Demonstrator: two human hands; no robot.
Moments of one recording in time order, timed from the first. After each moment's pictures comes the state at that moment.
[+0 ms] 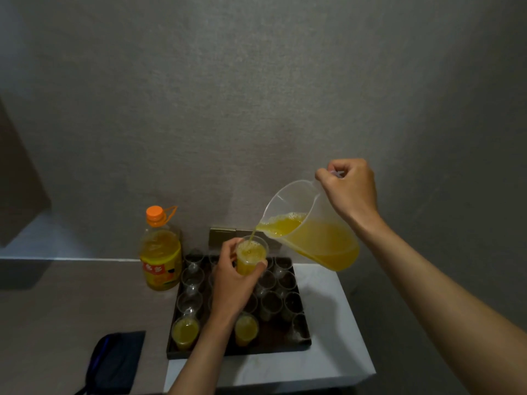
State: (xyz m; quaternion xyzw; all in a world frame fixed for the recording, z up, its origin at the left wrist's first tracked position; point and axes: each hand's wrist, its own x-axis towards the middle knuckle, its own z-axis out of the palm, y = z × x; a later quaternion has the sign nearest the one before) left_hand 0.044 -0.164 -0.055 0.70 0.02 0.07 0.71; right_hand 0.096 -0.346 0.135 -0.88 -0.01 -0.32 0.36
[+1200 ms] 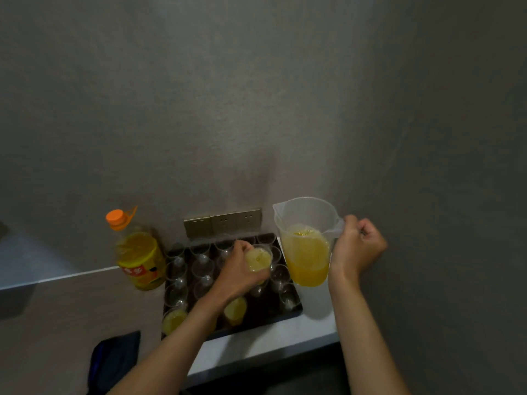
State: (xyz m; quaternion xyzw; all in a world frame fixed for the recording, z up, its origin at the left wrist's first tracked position) left_hand 0.060 -0.220 -0.092 0.86 -0.10 -0.11 0.48; right_hand 0.015 -0.414 -0.004 -0.57 0.30 -0.47 0.61
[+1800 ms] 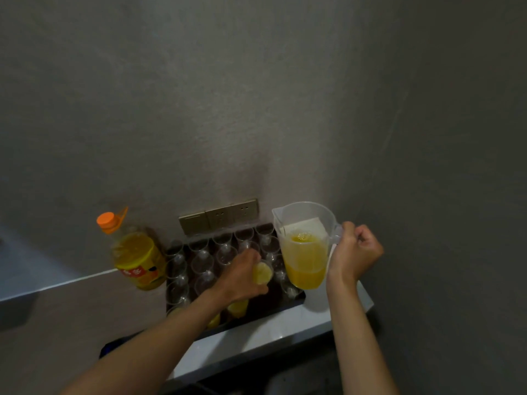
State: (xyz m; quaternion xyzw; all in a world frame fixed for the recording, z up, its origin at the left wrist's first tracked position) left_hand 0.080 -0.219 -0.150 0.92 -0.24 -0.15 0.26; right_hand 0.001 -0.417 -0.042 -0.54 0.35 -0.45 0.62
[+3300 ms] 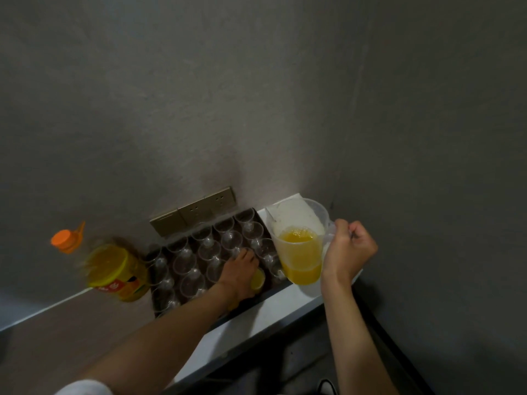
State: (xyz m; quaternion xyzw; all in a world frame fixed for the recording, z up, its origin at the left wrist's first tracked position) left_hand 0.086 -0.255 -0.195 0.90 -0.41 -0.13 -0.12; right_hand -0.029 -0.424 -0.075 -0.50 0.42 -0.46 0.60
